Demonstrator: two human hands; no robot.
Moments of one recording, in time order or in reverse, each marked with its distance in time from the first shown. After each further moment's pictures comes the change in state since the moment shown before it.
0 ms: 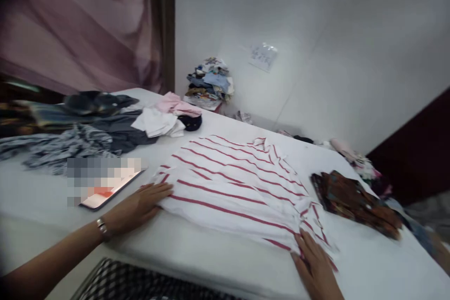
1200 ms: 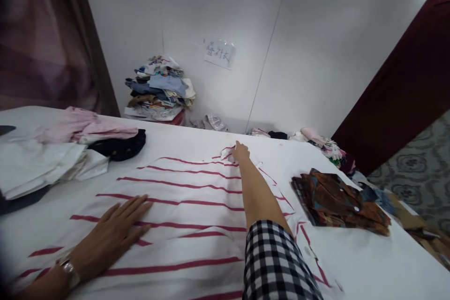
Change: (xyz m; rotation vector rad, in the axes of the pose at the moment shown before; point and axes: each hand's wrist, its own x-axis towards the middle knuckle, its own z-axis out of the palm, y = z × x) left_hand 0.140 -0.047 0.076 0.252 0.154 0.045; right_hand 0.408 -0.059 0.096 -0.024 -0.150 0.367
